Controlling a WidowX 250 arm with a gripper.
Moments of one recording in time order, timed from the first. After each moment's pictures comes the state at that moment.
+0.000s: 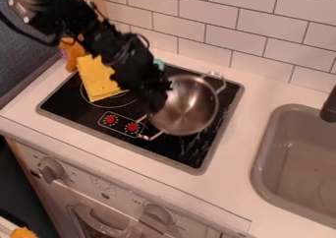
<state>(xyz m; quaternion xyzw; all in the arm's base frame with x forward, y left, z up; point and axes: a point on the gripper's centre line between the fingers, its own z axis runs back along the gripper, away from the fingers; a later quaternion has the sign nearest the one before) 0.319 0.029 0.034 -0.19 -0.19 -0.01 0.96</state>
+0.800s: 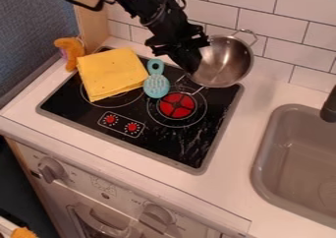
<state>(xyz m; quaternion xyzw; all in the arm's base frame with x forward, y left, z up) 0.393 0.006 0.053 -0.23 -0.20 0.02 0.95</state>
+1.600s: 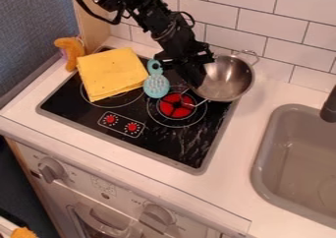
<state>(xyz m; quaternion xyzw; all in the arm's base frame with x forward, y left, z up) 0.402 0.002 0.018 -0.24 -0.16 0.01 0.96</state>
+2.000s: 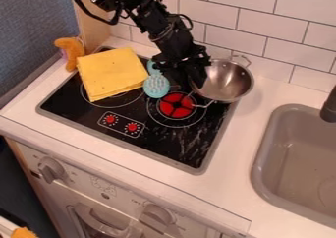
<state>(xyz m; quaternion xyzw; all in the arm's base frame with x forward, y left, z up) 0.396 0.006 0.016 -0.23 -0.14 0.00 0.96</state>
